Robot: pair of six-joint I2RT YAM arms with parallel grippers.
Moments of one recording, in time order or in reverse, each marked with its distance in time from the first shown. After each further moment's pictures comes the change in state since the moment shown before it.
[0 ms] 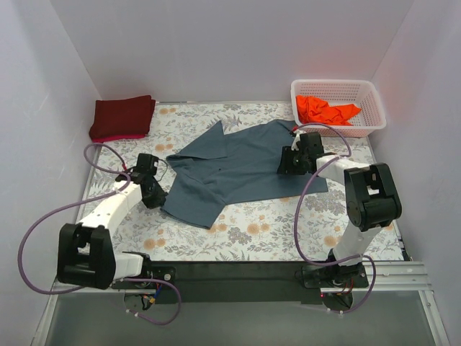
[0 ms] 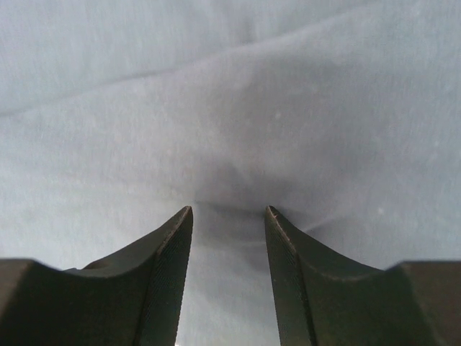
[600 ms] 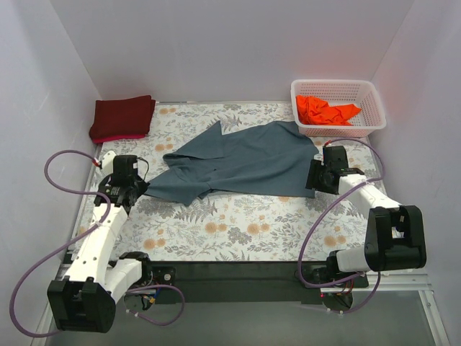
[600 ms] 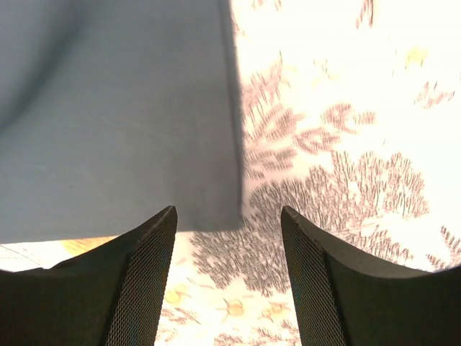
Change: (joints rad) left arm 0.094 -0.342 0.047 0.023 -0.195 0.024; right arm -0.111 -0.399 -0.211 -0.286 0.314 0.061
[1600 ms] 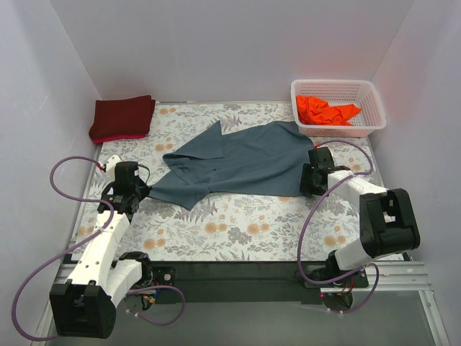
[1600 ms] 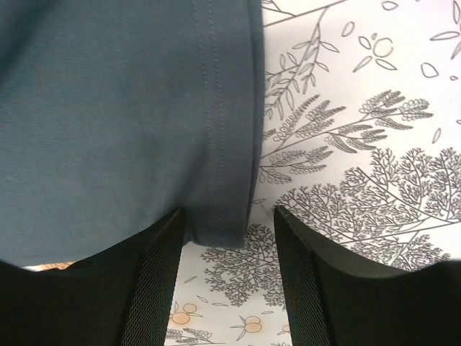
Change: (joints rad) left arm 0.006 -0.074 -0.146 0.161 0.035 0.067; right arm 0.084 0.125 -0.008 -0.006 0.093 0.071
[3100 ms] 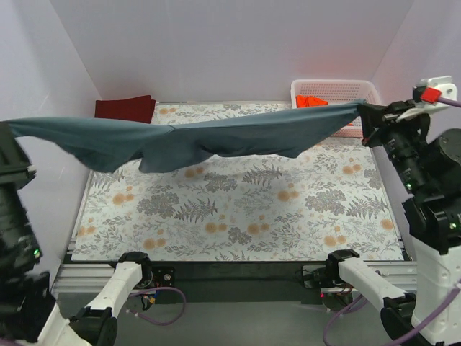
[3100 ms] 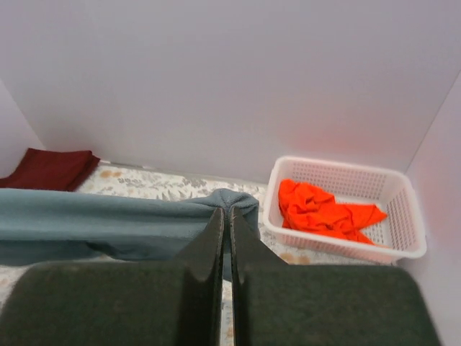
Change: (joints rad) left arm 0.011 -0.087 1.359 -0.233 -0.154 0.139; right arm 0.041 -0.594 0.907 -0.312 -0.157 -0.283
